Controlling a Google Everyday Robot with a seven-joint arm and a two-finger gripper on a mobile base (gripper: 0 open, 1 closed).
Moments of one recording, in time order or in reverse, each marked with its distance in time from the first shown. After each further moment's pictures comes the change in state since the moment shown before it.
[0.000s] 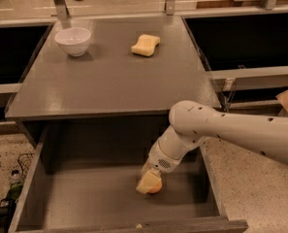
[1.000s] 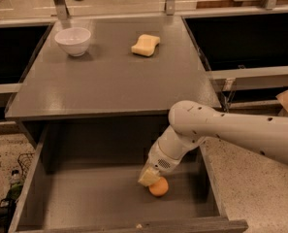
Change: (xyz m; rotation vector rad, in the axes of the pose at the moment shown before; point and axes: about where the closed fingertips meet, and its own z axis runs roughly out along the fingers) arm 0.000 0.000 0.000 0.000 0.000 0.000
